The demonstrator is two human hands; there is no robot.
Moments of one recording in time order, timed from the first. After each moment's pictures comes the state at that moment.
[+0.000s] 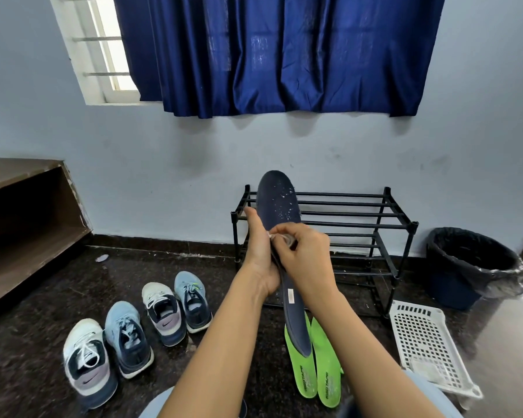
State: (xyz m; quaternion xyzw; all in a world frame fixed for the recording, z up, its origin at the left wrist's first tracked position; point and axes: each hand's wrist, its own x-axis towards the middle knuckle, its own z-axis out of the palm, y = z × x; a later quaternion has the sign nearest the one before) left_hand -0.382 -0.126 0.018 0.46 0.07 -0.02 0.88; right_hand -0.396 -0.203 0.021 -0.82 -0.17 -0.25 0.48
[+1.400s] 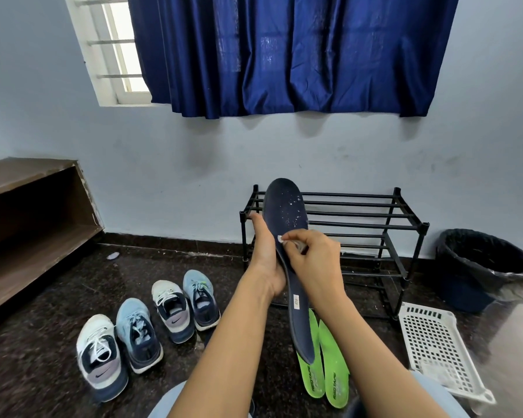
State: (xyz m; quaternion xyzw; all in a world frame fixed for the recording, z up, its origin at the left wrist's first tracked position) left_hand -0.386 -0.120 0.017 0.45 0.11 -0.04 0.89; right_hand -0.396 -0.203 0.010 -0.84 -0.14 -0.24 0.47
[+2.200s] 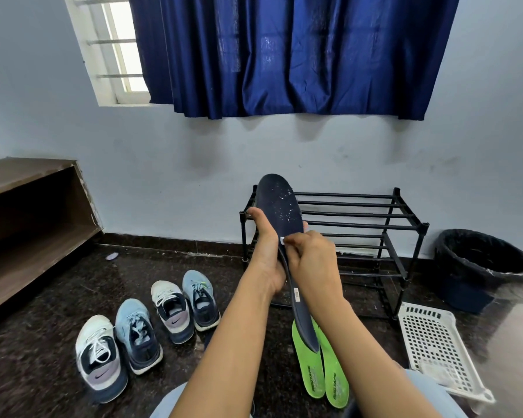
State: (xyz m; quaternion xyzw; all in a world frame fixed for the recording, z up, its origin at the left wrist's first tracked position) left_hand -0.393 -0.121 0.027 0.49 0.09 -0.01 0.87; right_hand -0.394 -0.197 0.005 -0.87 -0.15 -0.29 0.36
